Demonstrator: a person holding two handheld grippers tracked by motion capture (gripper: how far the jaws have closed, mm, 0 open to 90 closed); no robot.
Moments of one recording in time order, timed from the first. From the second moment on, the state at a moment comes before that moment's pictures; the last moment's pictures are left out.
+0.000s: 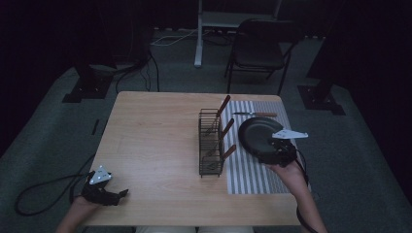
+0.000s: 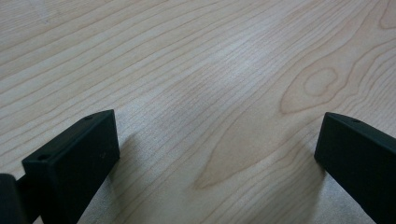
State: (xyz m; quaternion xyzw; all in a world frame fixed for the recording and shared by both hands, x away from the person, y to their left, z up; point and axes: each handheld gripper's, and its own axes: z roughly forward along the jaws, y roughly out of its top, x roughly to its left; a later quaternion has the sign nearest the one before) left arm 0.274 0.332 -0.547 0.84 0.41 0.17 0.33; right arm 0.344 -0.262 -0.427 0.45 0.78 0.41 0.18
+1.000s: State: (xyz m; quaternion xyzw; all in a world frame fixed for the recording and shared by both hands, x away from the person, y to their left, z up) left arm 0.274 0.332 -0.547 0.84 0.41 0.17 0.33; right arm 0.371 -0.218 -0.378 0.43 0.77 0.44 0.17
